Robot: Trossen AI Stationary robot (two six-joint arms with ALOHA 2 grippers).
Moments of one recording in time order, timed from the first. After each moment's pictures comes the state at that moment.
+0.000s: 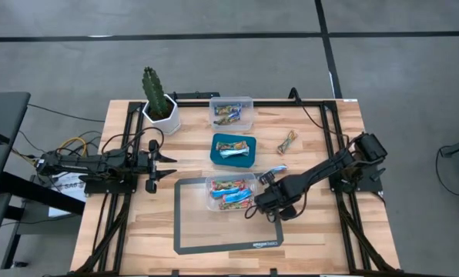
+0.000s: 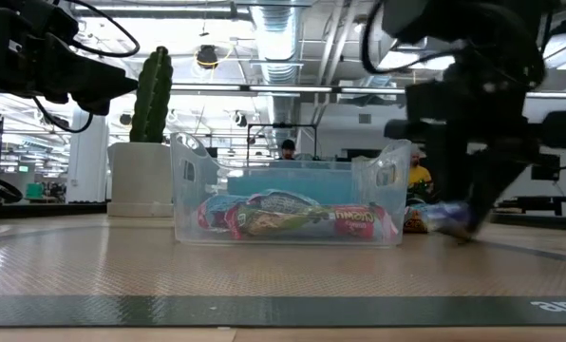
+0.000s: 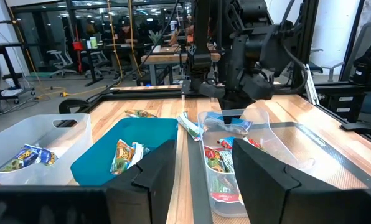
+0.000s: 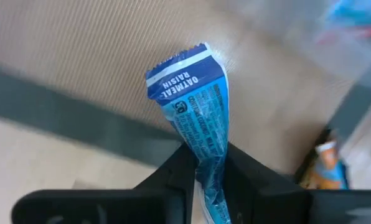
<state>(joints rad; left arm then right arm) -0.08 0.06 0.01 0.05 -0.11 0.05 0.38 1.78 1.05 -0.76 0.17 -0.22</state>
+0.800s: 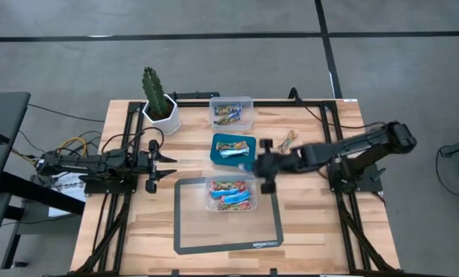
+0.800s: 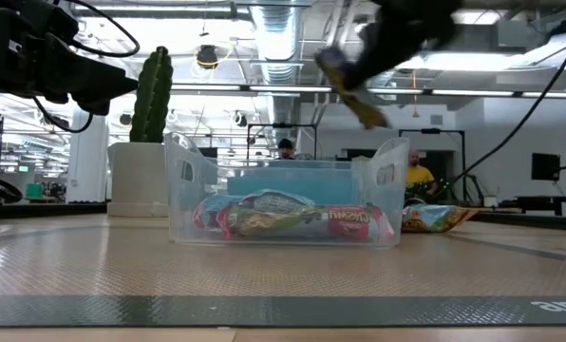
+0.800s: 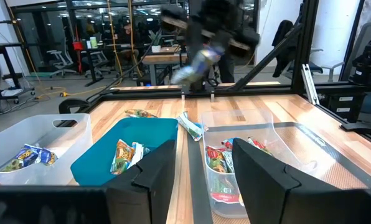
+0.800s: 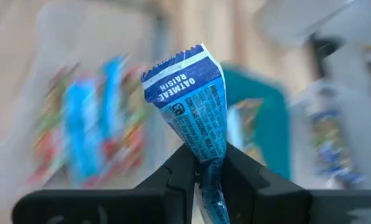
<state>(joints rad) -0.08 0.06 0.01 0.05 -0.11 0.05 0.18 1.42 1.05 -0.44 0.32 -0.19</state>
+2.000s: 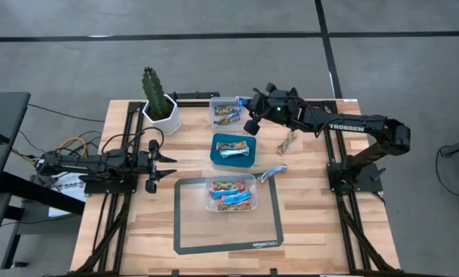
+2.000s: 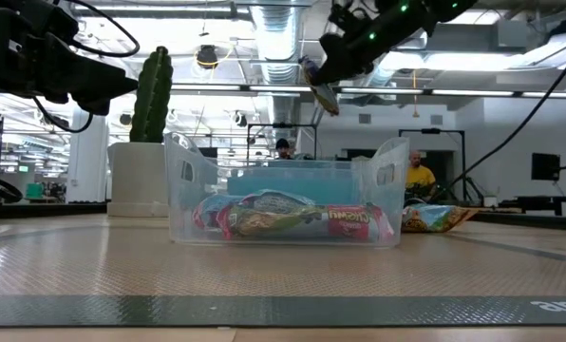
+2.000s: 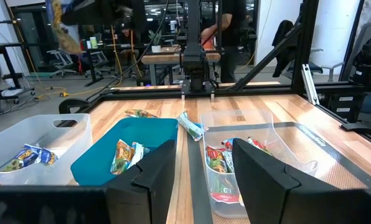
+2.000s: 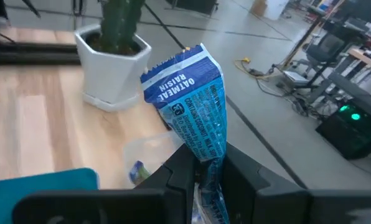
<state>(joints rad) -0.08 0.06 0.01 0.05 -0.11 0.04 -0.33 1.45 1.10 -0.02 0.26 -0.28</state>
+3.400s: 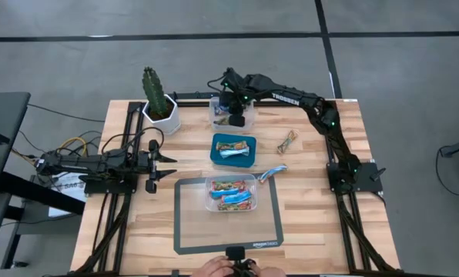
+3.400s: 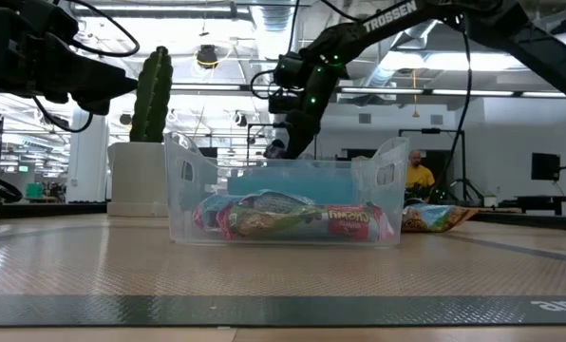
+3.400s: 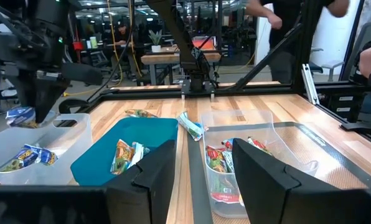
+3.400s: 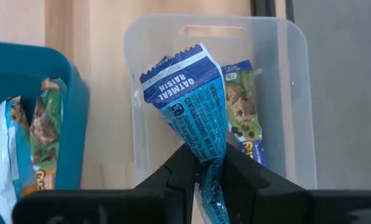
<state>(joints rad) -0.08 0.06 0.01 0.05 -0.11 0.05 -0.51 2.23 2.06 -0.94 -0.08 -0.55</state>
